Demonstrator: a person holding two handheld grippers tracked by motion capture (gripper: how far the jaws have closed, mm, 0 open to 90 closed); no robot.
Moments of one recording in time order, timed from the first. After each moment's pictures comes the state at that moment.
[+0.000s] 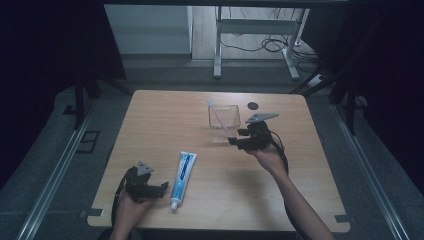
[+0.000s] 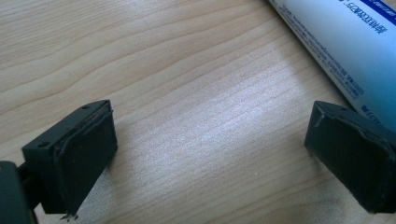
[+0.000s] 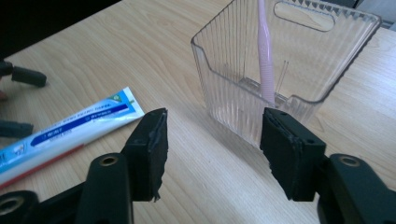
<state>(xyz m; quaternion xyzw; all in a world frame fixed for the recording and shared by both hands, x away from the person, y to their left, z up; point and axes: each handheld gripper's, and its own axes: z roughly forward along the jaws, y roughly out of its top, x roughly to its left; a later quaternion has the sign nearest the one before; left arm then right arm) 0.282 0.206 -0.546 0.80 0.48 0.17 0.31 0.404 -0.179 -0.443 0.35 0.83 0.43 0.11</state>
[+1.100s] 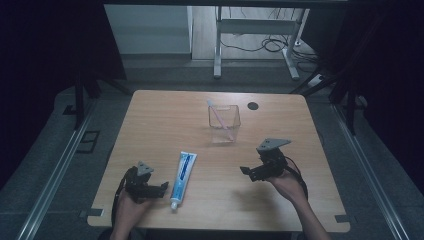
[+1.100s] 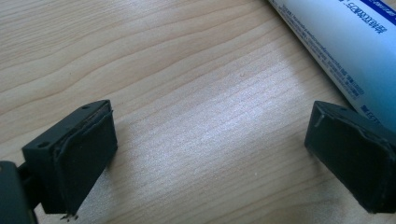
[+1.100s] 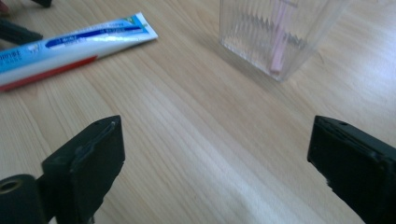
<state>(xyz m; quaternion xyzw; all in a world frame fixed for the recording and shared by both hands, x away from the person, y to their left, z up) 0.282 0.206 -0.546 0.80 0.48 0.17 0.31 0.335 -0.215 -0.465 0.32 0.86 0.38 0.14</state>
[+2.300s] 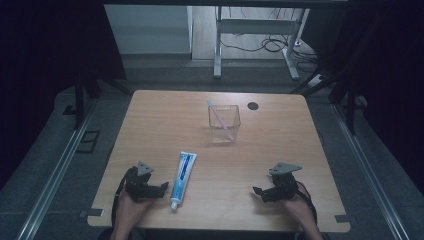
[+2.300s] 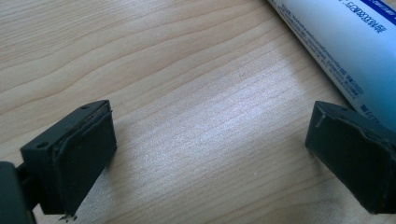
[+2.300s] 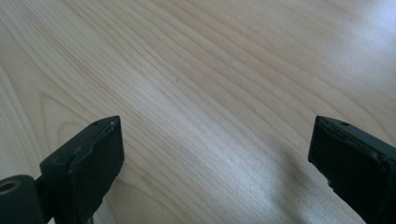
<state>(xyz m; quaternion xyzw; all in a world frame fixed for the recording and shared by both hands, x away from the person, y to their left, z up) 0.283 0.206 -0.546 0.80 0.48 0.17 0.31 0.299 -0.260 -0.536 0.36 0.85 0.36 0.14</state>
